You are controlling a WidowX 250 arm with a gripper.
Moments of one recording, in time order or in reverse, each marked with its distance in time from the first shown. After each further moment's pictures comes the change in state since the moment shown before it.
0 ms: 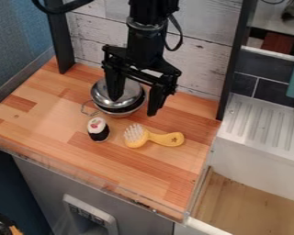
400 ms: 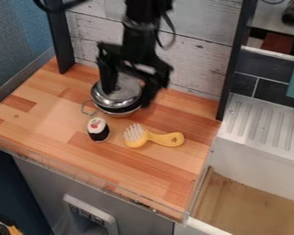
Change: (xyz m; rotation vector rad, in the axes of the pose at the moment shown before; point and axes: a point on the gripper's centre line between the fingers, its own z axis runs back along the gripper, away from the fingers) arm 0.016 0.026 0.001 0.052 -0.052 0.108
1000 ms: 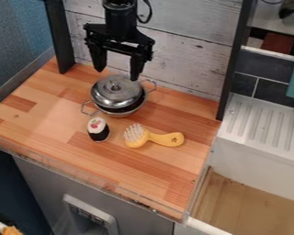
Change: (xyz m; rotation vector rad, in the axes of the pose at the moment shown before) arm 0.052 0.034 -0.015 -0.035 -0.103 0.066
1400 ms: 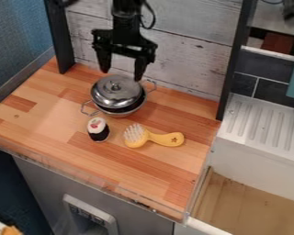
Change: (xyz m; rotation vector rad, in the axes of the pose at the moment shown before) arm 0.024 0.005 -0.033 0.033 0.013 0.050
